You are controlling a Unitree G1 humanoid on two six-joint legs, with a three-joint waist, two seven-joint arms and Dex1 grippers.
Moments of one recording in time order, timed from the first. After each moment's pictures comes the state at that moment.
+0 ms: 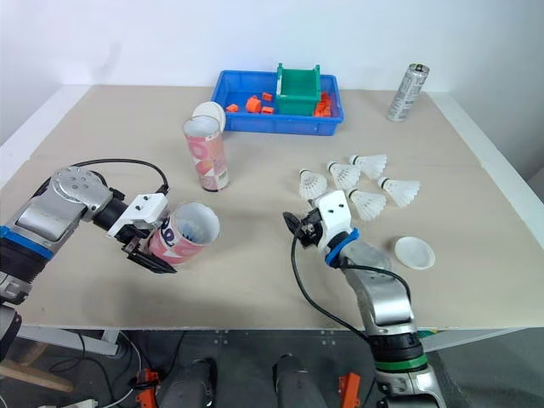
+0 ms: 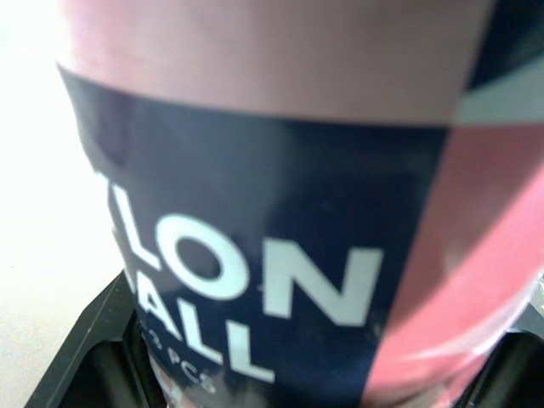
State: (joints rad) left arm -0.83 0.89 -0.48 0.34 -0.26 0.13 -1.62; right arm -0.37 -0.28 0.02 -0.10 0.16 0.39 0.35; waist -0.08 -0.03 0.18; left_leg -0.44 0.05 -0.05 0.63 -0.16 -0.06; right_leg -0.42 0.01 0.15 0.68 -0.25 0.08
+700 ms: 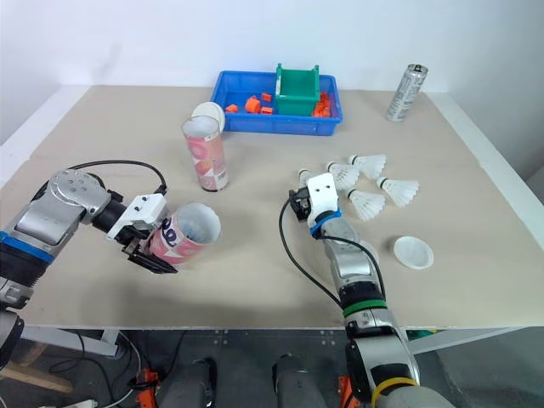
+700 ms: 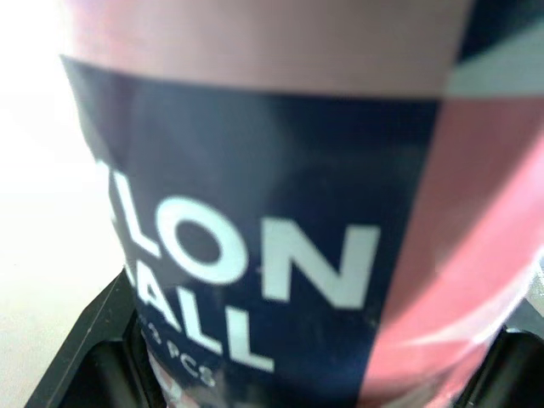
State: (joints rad) left arm -0.79 0.88 -0.42 0.30 -0.24 0.16 -1.62; right arm -0.69 -0.19 0.00 0.63 0.01 -0.01 0.21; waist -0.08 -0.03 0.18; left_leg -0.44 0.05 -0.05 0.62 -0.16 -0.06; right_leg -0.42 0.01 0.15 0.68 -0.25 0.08
